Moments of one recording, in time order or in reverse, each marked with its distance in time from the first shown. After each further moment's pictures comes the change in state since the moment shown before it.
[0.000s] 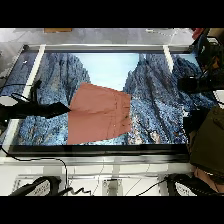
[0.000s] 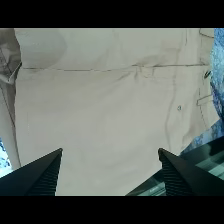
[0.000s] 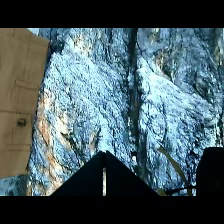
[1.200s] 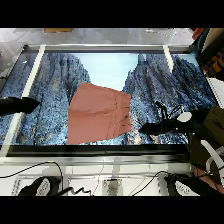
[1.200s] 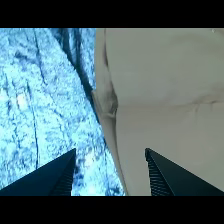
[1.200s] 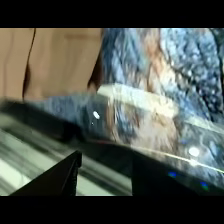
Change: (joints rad) left arm 0.201 0.331 0.079 0.189 -0.025 0.133; right arm -0.027 -0.065 -0.914 0.733 -0.401 -0.374
